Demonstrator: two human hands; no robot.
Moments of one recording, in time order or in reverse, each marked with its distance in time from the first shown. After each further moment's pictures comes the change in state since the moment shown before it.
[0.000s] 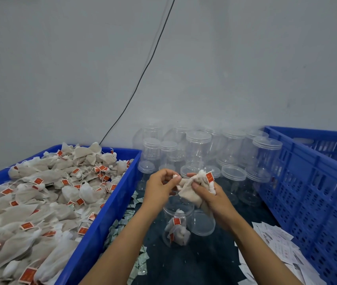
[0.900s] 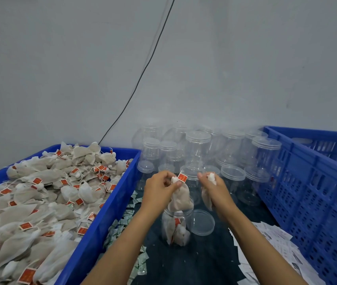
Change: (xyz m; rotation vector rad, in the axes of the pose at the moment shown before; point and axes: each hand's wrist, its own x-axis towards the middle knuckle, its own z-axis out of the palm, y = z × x) left_hand 0.003 -0.010 -0.002 0.299 0.045 0.056; right_hand 0.011 -0.012 0.005 -0.292 0.310 0.088
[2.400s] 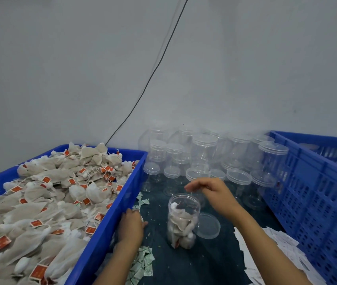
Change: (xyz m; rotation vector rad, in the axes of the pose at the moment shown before) left_hand -0.037 -0.099 -0.029 0.820 -0.089 -0.330; right_hand -0.005 -0.019 -0.001 -0.425 -0.292 -0.318
